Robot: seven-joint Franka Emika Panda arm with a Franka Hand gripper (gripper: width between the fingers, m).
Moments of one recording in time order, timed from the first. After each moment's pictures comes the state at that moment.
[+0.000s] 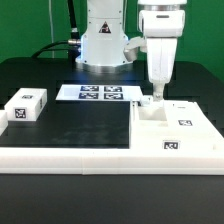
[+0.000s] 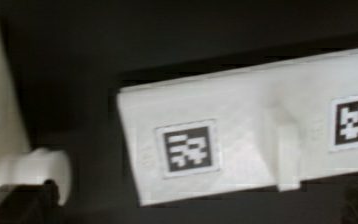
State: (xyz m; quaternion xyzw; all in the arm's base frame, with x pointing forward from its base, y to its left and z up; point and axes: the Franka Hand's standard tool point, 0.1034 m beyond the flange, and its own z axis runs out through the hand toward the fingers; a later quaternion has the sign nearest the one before) arm 0.431 0.092 0.042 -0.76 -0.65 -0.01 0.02
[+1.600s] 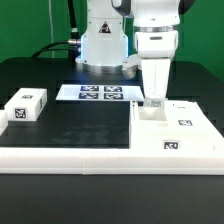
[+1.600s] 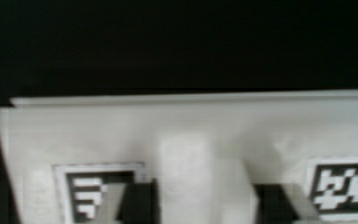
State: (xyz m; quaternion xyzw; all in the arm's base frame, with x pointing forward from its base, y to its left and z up) arm 0.421 0.094 0.011 -0.77 -0.64 -0.02 0.03
